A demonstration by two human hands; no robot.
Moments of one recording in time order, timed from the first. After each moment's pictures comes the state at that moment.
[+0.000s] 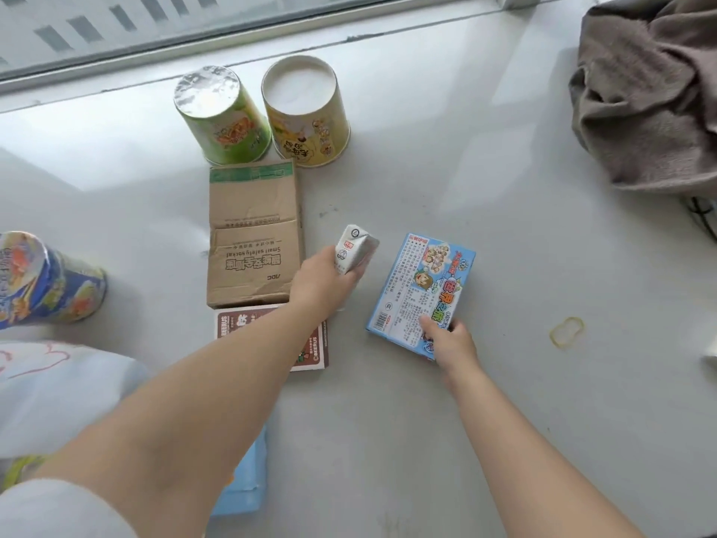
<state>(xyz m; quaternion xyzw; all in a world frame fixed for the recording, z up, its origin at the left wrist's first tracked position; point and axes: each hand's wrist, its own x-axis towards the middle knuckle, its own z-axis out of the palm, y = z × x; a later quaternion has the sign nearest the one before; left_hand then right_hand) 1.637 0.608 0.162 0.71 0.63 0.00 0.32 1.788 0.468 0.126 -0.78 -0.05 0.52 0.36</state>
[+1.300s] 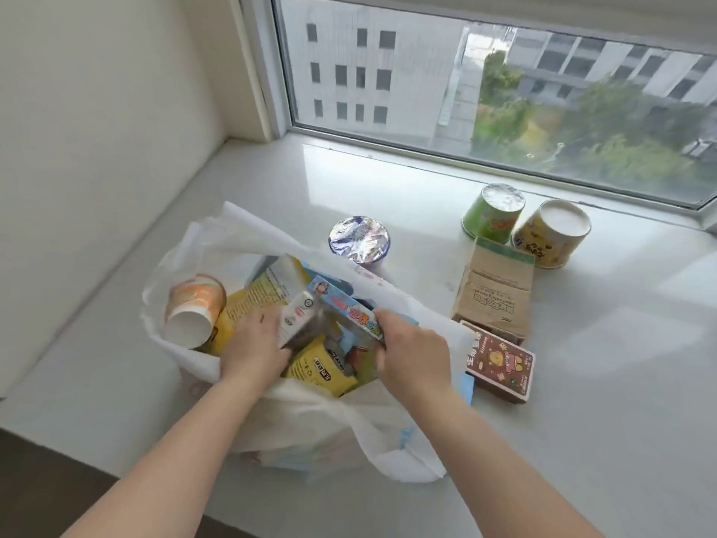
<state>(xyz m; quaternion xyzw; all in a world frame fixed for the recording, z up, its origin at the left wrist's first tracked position) 1.180 0.431 0.290 0.57 0.81 0.04 0.16 1.393 0.449 0.337 -0.57 -0.81 0.10 0.12</state>
